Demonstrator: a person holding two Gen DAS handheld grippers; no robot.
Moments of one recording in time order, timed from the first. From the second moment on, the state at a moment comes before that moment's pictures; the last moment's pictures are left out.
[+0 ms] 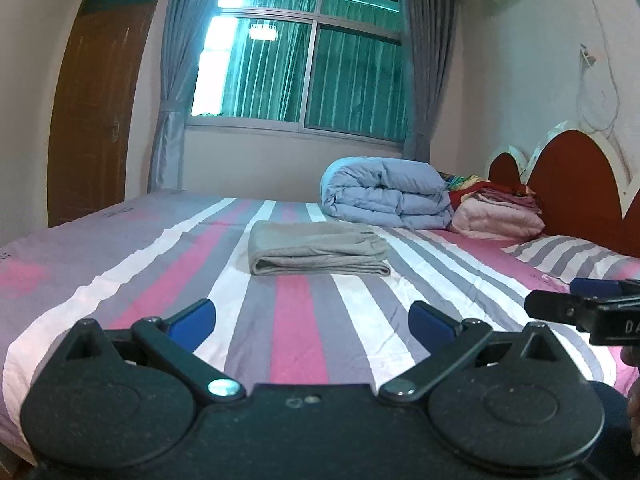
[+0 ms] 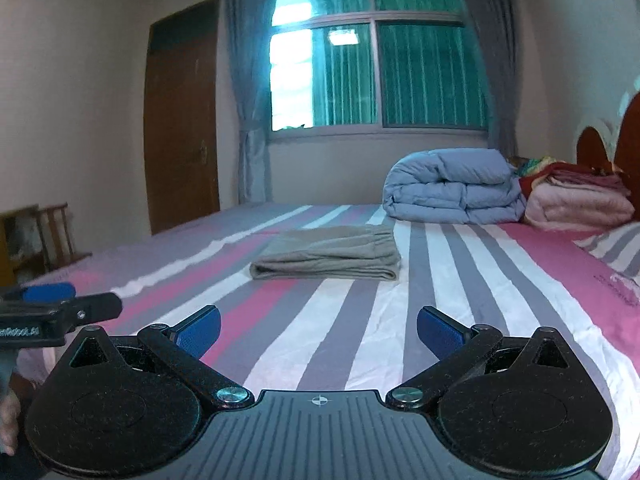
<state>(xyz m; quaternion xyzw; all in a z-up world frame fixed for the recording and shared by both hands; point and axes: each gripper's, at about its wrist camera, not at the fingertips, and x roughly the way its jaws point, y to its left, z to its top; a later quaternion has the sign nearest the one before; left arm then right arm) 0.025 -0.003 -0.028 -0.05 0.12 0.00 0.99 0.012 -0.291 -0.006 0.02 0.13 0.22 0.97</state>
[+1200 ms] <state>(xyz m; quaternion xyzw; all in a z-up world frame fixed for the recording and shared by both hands) 0.026 -0.006 -0.033 -0.04 0.13 -0.01 0.99 0.032 -0.300 -0.017 0.04 0.15 0.20 0.97</state>
